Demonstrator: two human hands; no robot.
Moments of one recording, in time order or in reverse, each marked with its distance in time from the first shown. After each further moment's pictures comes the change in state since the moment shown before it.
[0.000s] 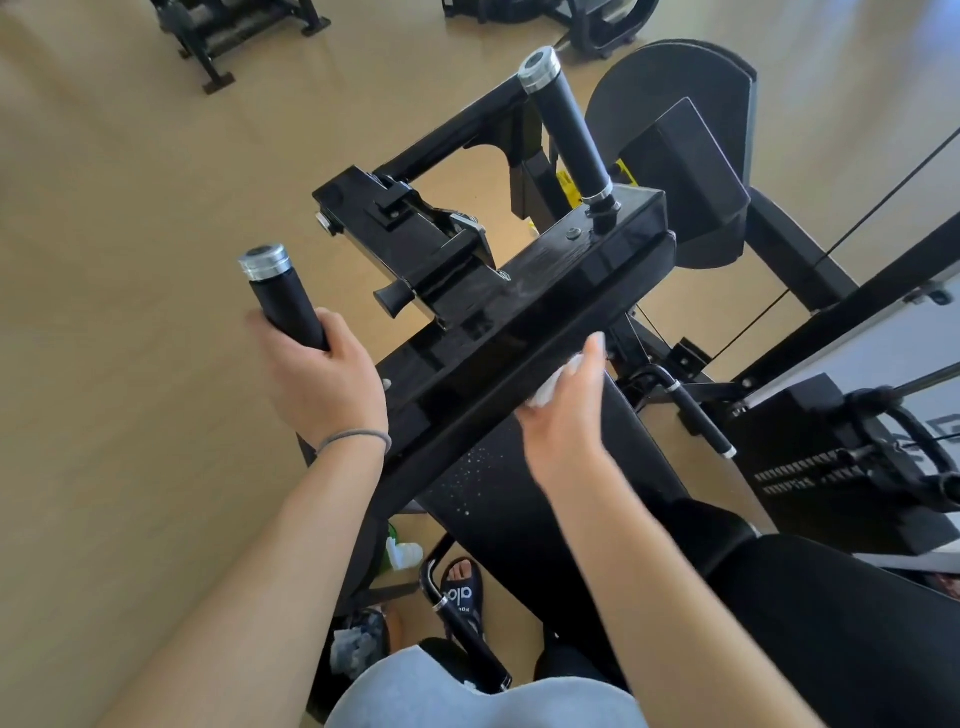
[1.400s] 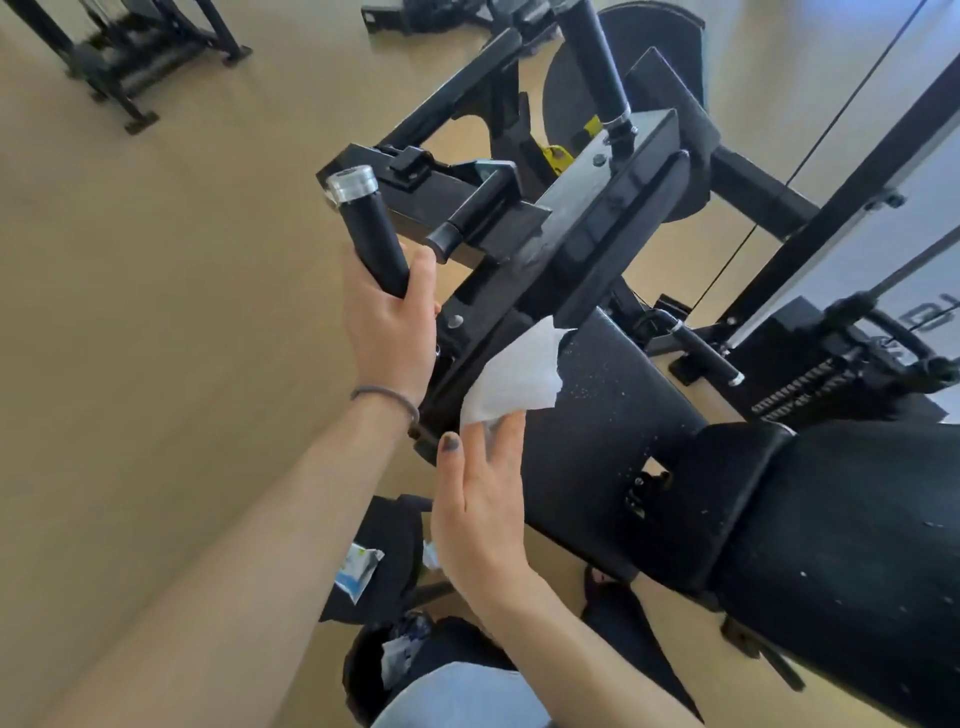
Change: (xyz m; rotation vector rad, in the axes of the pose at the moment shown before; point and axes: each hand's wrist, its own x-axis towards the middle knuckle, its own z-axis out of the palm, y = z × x) left_hand 0.031 -0.034 -0.026 -0.485 -0.653 0.100; right_hand -0.131 0.183 0.044 -1.042 0.031 -0.688
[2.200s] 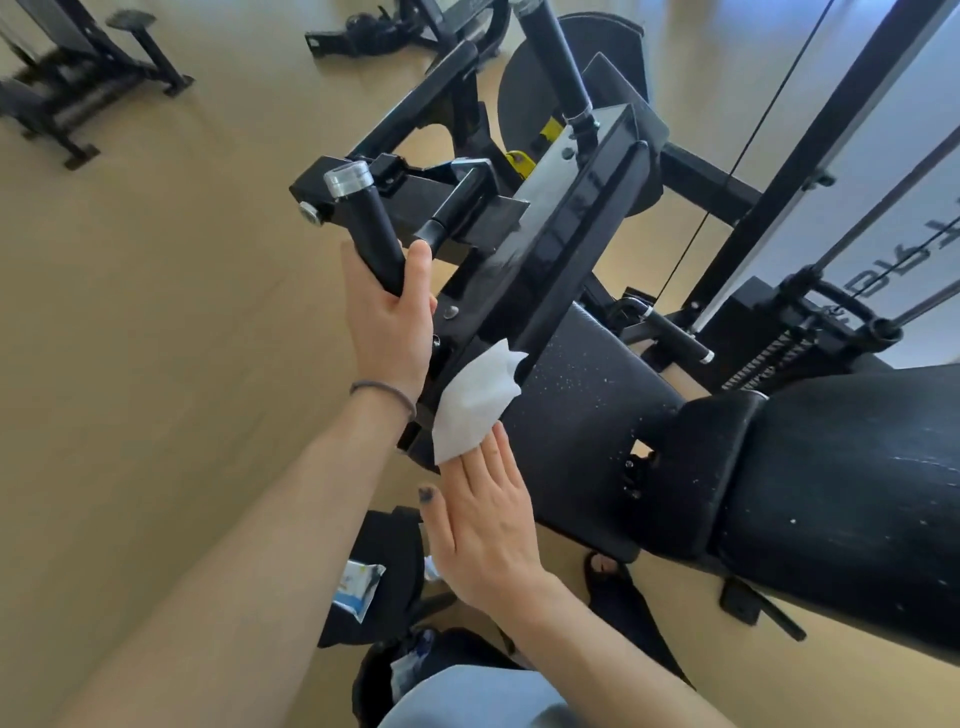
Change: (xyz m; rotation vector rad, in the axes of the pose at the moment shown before) left_hand -0.001 -0.006 -0.009 -0.101 -0.125 0.075; right_hand -0.029 0.009 0.006 -0.538 -0.047 -0.327
